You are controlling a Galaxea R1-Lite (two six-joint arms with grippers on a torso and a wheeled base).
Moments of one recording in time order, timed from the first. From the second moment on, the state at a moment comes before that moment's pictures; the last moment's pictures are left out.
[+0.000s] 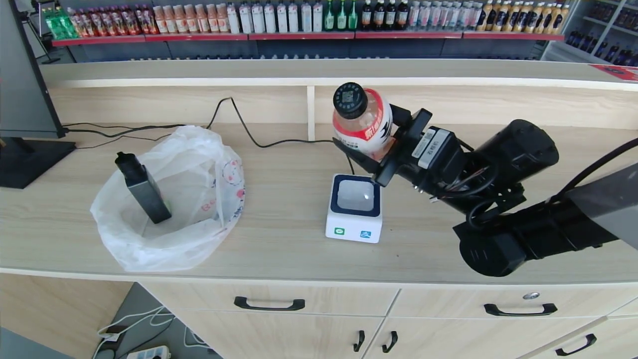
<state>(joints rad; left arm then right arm) 0.00 0.00 0.00 -0.01 0.00 0.01 0.50 2.05 -1.12 -1.57 0.65 -0.72</state>
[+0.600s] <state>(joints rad) 0.00 0.00 0.00 -0.01 0.00 0.01 0.51 2.11 -1.07 -1.57 0.71 -0.86</state>
